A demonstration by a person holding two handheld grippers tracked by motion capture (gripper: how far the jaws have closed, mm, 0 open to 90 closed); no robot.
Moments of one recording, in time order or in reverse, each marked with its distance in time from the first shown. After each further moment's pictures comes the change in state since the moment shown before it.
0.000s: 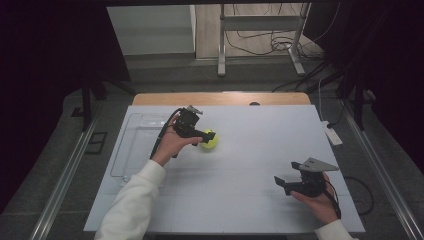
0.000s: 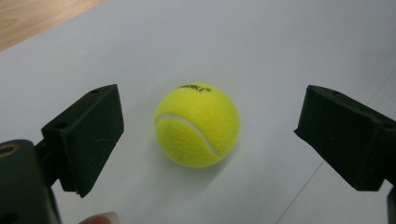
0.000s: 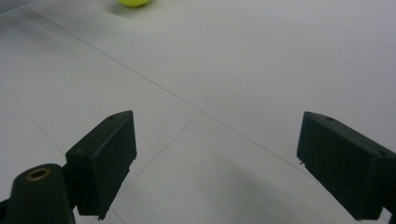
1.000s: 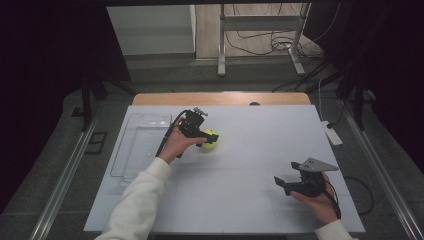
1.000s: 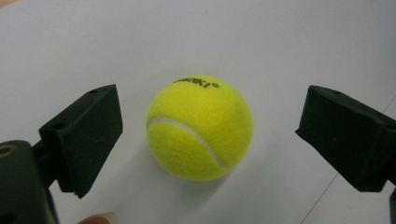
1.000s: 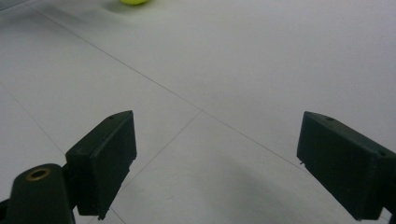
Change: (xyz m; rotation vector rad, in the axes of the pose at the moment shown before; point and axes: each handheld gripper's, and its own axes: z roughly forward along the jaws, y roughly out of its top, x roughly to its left) left arm 0.005 0.001 0.030 0.071 -0.018 -0.014; right arm 0.000 0.000 0.001 0.006 -0.002 -0.002
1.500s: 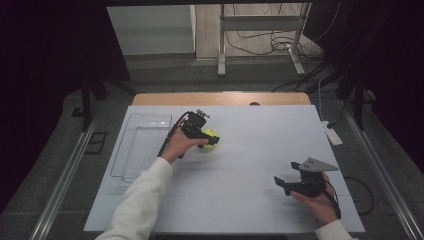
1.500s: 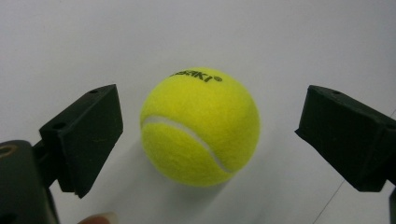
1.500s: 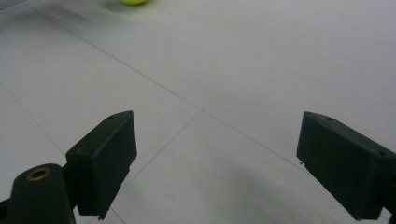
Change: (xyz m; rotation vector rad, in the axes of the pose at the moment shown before) left arm 0.000 -0.001 0.011 0.032 -0.002 0.006; right arm 0.000 0.000 0.001 0.000 0.002 0.000
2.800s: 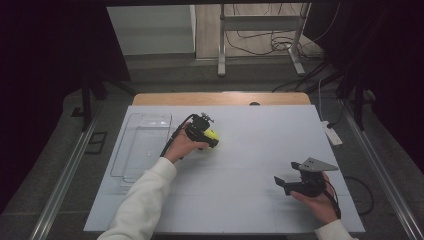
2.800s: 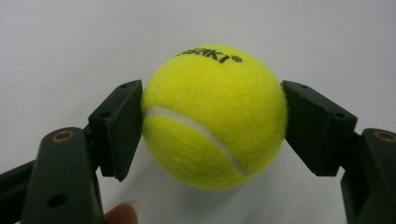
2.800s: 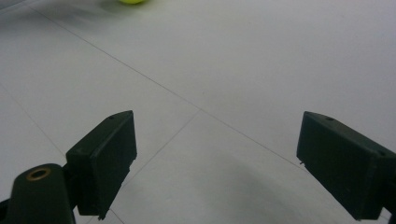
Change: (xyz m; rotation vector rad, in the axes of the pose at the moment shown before) left arm -0.006 0.000 0.016 0.074 0.054 0.058; right arm -0.001 0.000 0.000 0.002 -0.004 0.002
